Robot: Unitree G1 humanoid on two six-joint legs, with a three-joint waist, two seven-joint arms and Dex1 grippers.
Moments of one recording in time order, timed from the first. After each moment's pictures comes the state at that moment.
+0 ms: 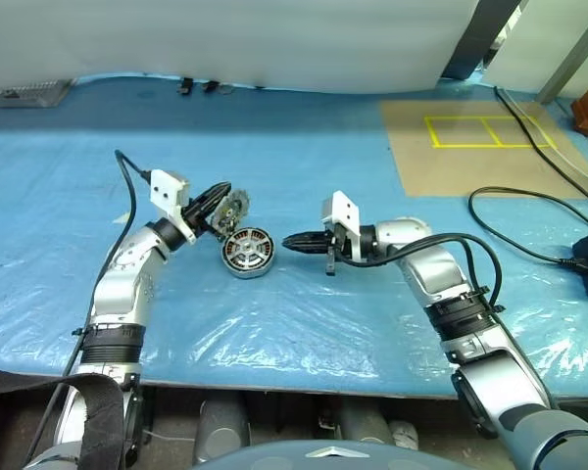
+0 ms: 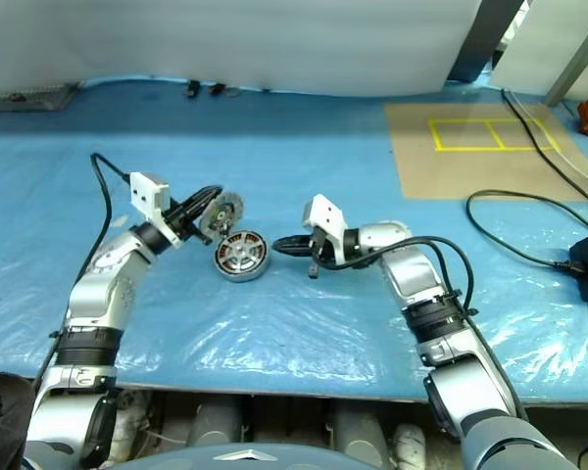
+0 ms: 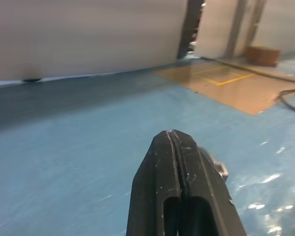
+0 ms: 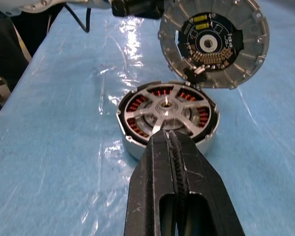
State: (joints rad) left arm -0.43 0.35 0.12 0.15 -0.42 0.15 -0.78; right arm -0.58 -0.39 0.26 0.17 0.18 0.29 1.13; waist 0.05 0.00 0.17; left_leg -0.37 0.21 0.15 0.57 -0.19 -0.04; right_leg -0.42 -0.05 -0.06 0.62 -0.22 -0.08
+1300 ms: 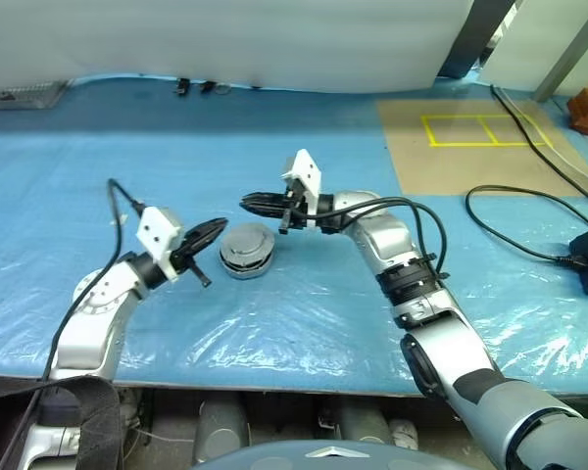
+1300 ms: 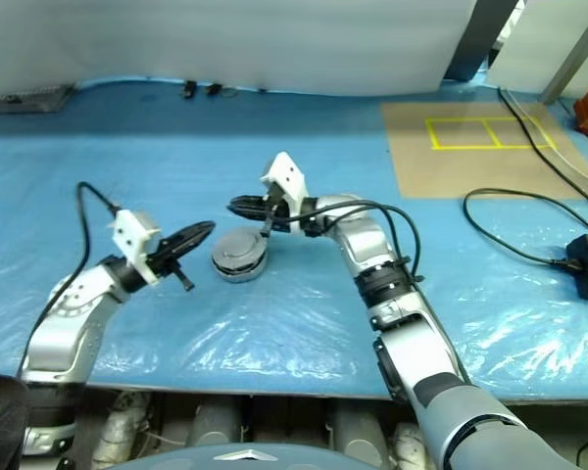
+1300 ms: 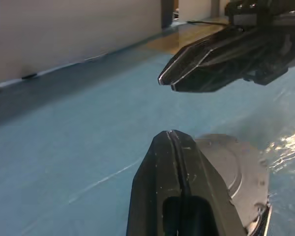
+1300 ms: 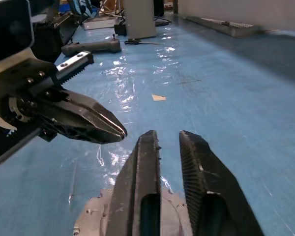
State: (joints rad) left arm -0.05 0.45 0.16 -0.21 -0.35 0.10 -0.73; right arm -0.86 -0.08 0.22 0.49 0.17 0.25 0.99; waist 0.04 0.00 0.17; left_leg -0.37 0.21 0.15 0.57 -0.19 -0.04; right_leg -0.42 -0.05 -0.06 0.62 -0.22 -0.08
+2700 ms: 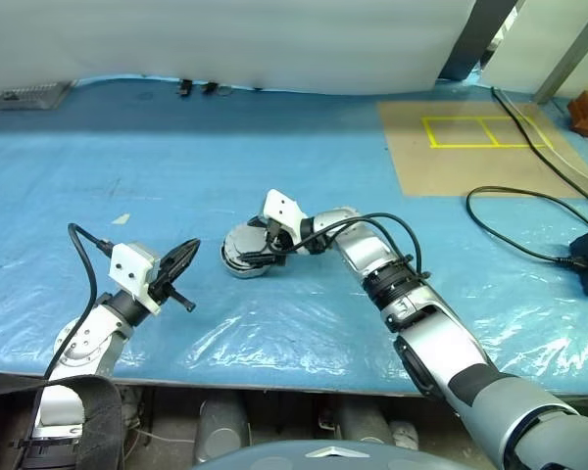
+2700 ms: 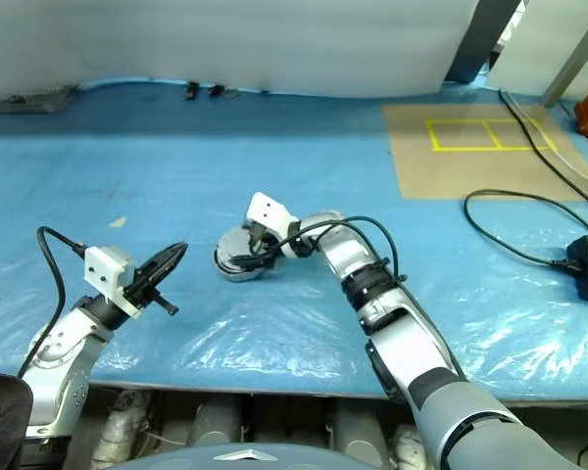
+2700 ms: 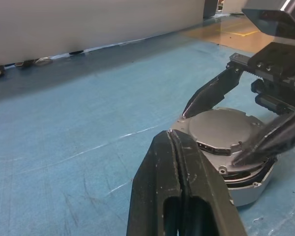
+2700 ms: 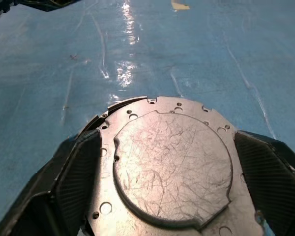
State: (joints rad) left arm 0.12 0.41 0.19 -0.26 -0.33 0.02 -0.62; right arm -0.85 -0.09 0.36 0.64 -0.03 0.17 0.98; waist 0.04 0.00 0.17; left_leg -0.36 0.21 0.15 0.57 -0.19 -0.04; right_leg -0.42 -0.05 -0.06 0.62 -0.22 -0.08
